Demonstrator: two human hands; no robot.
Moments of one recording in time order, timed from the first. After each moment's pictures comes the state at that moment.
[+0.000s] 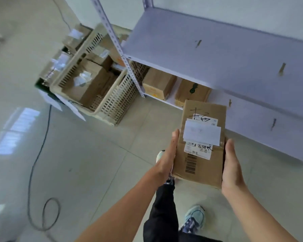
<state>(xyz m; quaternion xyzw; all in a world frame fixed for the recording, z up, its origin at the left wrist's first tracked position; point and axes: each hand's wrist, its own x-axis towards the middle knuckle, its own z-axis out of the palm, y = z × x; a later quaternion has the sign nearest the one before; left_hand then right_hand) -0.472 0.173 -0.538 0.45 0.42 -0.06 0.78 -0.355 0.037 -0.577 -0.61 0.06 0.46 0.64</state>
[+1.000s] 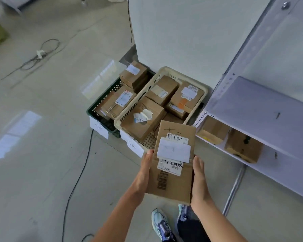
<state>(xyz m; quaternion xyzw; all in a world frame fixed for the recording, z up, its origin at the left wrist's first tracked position) -0.756 0.568 -0.420 0.43 0.54 0.02 0.73 -0.626 0.454 -0.441 -0.64 0.04 0.49 0.58</state>
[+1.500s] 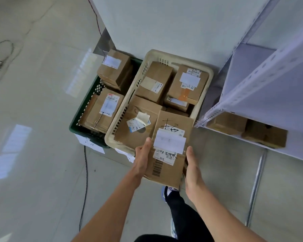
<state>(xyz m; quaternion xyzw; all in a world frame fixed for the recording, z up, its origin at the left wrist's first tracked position) -0.675 0.752 -0.536 0.50 0.56 -0.08 0.66 -0.590 0.613 -0.575 -0.66 0.17 0.49 0.54</state>
